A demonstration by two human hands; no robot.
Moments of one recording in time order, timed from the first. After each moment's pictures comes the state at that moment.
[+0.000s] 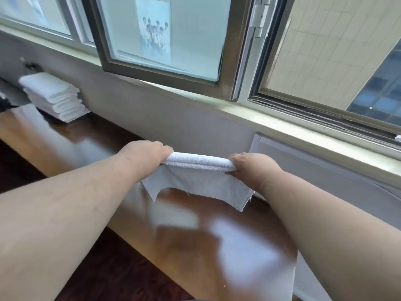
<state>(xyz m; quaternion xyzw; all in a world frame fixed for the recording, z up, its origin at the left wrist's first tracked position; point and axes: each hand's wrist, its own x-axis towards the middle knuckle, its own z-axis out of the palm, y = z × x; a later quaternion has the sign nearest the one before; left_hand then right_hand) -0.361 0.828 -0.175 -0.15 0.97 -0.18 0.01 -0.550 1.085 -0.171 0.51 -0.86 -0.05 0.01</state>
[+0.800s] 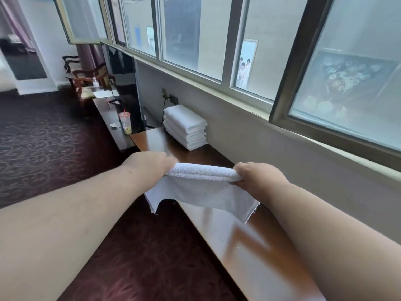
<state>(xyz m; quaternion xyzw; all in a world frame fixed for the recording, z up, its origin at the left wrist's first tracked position) -0.036 0.465 -0.121 -0.34 0.92 -0.17 0.05 -0.304 0.623 -0.127 0.65 -0.76 -0.01 0.03</state>
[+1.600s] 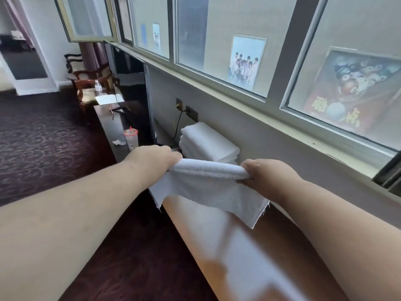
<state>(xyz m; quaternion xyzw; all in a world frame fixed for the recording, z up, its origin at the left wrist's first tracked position) -0.067 0.093 -0.139 -0.34 0.92 -0.18 0.02 -0.339 0.271 -0.128 0.66 -0.75 0.00 0.07</state>
